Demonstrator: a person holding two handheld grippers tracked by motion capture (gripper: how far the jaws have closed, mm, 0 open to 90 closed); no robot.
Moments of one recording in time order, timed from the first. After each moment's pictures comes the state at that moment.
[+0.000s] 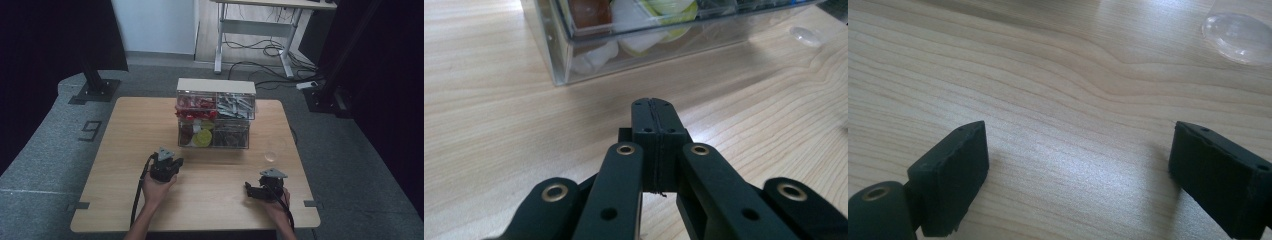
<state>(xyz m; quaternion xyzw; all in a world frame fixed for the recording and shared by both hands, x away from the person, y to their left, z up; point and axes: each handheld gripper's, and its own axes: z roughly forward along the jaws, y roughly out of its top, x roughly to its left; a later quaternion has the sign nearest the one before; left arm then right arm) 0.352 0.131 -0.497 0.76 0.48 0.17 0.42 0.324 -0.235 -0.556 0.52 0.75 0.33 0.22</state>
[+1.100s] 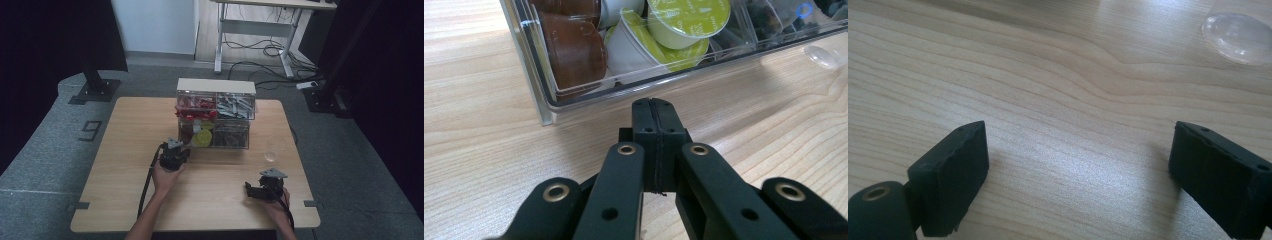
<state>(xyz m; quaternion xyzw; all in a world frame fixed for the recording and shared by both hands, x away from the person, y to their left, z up) 0.392 0.111 -0.500 0.75 0.49 0.16 0.41 0.324 -0.235 -0.556 0.52 0.75 0.33 0.22</state>
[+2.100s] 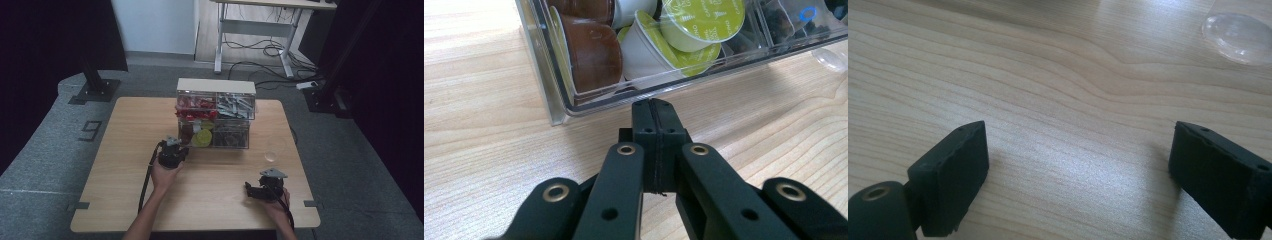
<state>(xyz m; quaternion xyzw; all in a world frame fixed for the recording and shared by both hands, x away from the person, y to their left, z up) 0.396 0.116 -0.496 0.75 0.49 0.16 0.40 0.324 -0.235 -0.556 0.52 0.75 0.33 0.22</state>
